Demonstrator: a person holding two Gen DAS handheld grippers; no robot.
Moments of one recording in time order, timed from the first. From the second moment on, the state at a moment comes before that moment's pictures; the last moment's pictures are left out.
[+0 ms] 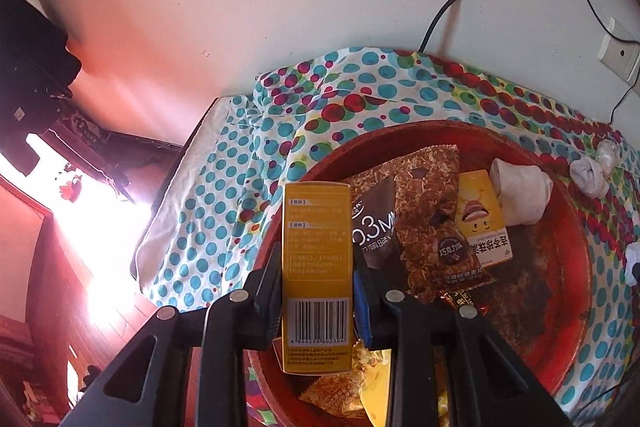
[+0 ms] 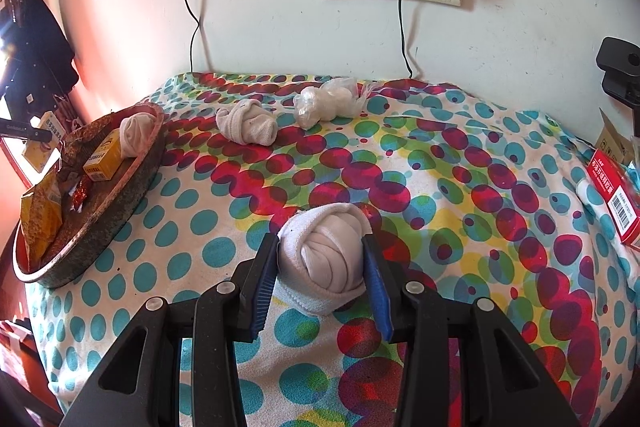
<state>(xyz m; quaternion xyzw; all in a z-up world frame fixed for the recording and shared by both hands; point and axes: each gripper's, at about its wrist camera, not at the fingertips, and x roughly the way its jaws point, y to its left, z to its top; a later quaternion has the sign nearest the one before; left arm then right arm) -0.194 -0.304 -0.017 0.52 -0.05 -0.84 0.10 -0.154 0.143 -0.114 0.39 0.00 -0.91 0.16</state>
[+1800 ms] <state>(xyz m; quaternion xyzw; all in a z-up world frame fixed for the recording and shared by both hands) -0.057 -0.275 -0.003 0.38 0.05 -0.92 0.11 -0.149 0.136 -0.080 0.36 -0.01 -0.92 0.17</state>
